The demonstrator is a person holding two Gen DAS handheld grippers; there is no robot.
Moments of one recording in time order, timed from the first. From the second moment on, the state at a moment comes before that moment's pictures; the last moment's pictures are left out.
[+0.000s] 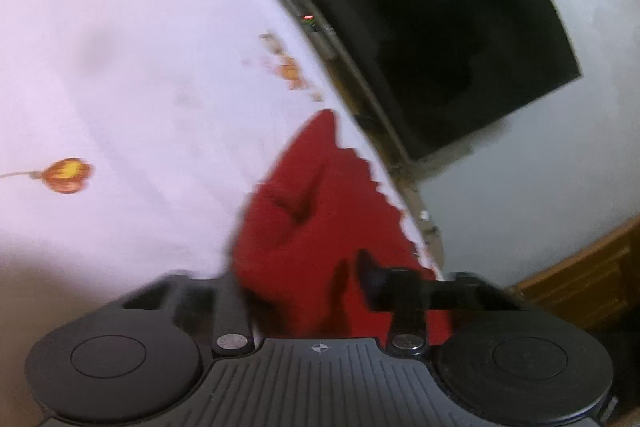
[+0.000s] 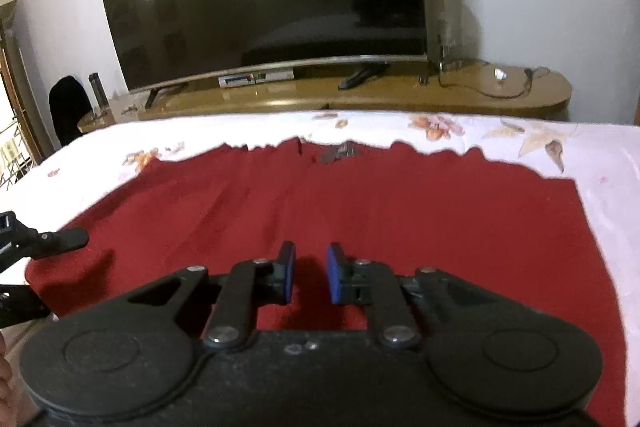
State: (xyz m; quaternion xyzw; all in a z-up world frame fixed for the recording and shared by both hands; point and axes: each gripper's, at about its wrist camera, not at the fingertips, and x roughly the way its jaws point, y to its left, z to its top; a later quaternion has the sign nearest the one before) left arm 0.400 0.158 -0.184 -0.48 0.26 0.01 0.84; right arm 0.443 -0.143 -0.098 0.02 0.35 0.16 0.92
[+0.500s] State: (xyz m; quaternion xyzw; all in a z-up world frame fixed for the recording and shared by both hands) left arm 0.400 0.168 -0.197 -0.51 0.23 -0.02 0.83; right arm 0.441 -0.149 -0.117 0.03 0.35 0.16 0.92
